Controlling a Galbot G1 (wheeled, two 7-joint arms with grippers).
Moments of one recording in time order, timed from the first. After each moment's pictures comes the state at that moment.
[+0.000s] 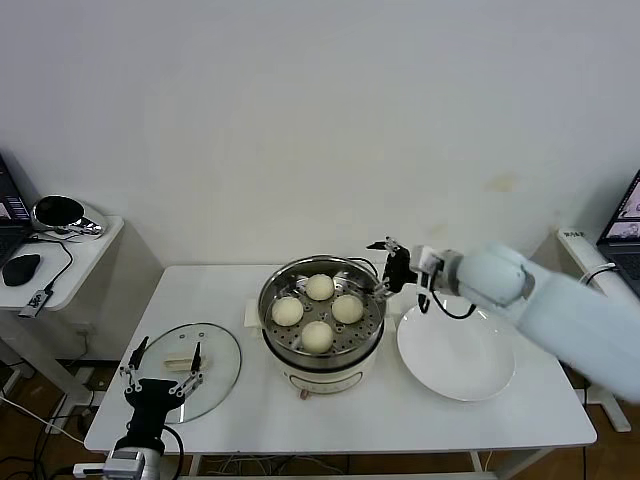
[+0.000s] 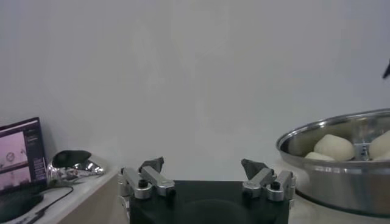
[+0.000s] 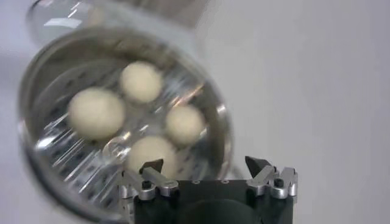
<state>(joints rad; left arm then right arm) 1.70 -1.25 -0.60 -2.15 -0.01 -0.04 -0.18 -0.20 0.66 -0.48 1.76 0.37 -0.25 -0.34</state>
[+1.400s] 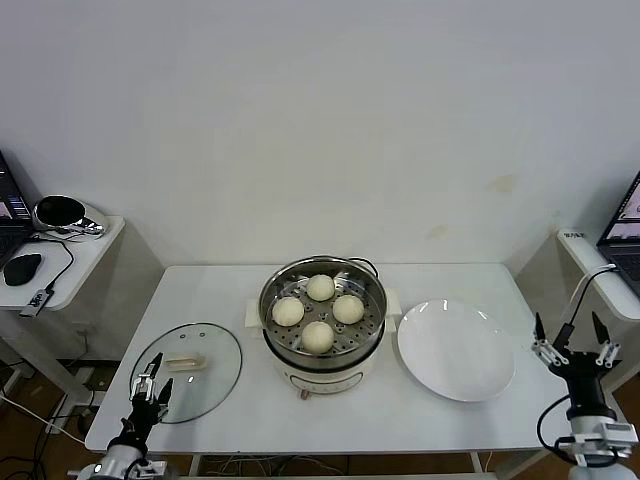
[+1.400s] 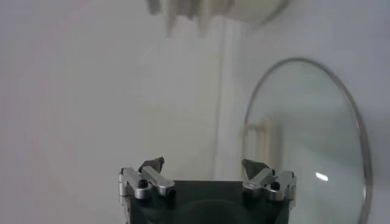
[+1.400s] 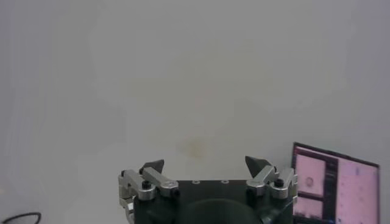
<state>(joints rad) 1.51 -1.11 -0.61 -1.67 1.15 -0.03 -0.17 -1.49 1.36 1.00 1.90 0.17 0.25 -0.13</state>
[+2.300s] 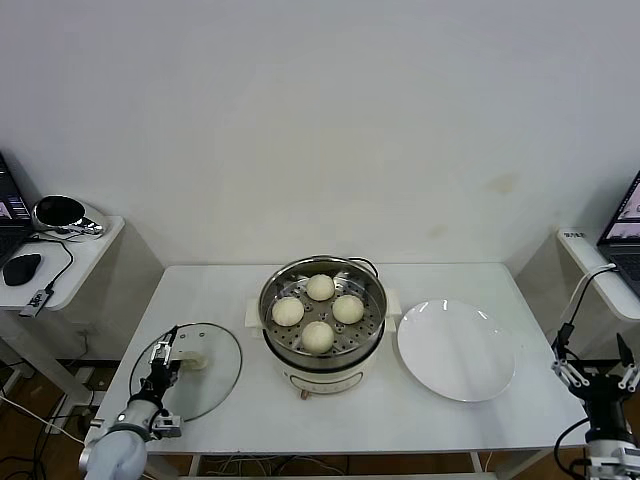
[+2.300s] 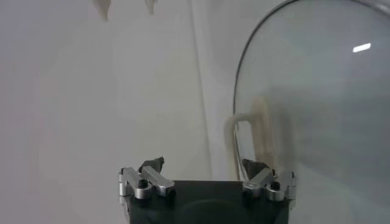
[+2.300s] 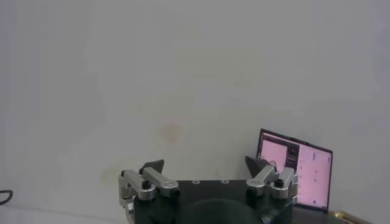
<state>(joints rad) 1.22 -1.09 -0.49 -1.43 1.20 -0.02 -0.13 -1.55 1.39 1.06 1.90 0.15 0.27 -0.13</state>
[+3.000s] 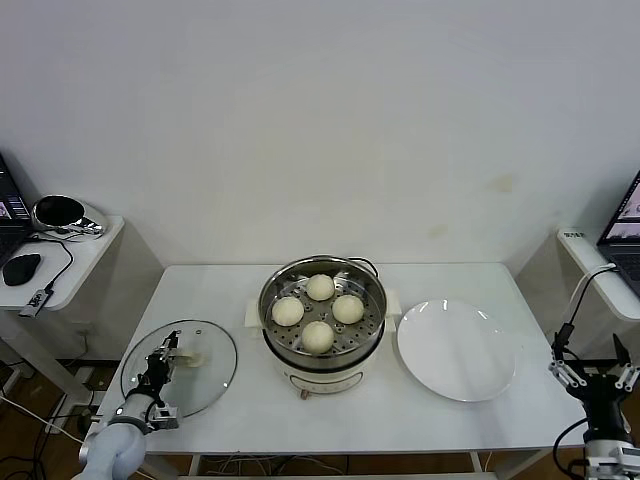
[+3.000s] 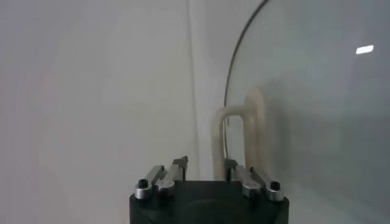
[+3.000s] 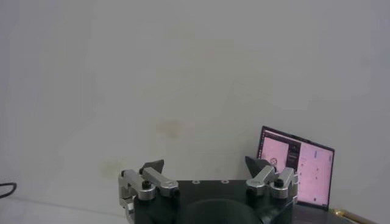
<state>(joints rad) 1.18 -1.08 -0.49 -1.36 1.14 -0.04 -0.14 -1.55 1.39 1.05 1.90 0.15 0.27 -0.14</state>
